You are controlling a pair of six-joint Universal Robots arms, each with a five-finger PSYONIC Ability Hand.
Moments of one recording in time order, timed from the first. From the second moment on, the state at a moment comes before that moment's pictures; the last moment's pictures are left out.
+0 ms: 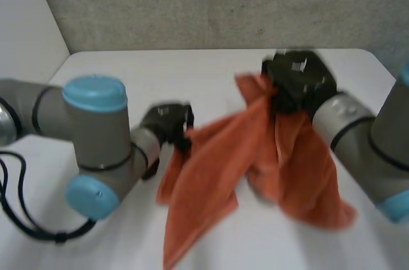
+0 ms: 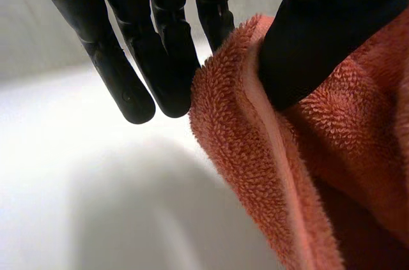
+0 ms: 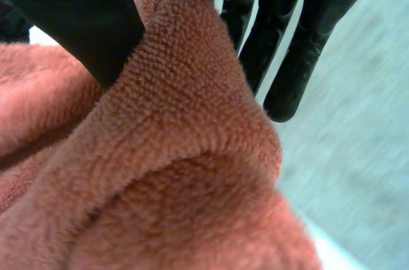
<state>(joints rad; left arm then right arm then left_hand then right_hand) 4.12 -2.17 -1.28 3.15 -1.56 3.06 2.02 -1.35 1.53 -0.15 1.41 2.86 1.11 1.18 1.18 1.19 0.94 0.95 1.17 1.18 1.19 0.95</state>
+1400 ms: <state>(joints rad) 4.08 -1.62 -1.64 3.36 -1.60 3.50 1.96 -0.75 0.79 0.18 0.95 3.01 1.11 1.19 1.19 1.20 0.94 0.25 0.28 0.27 0.27 0.09</state>
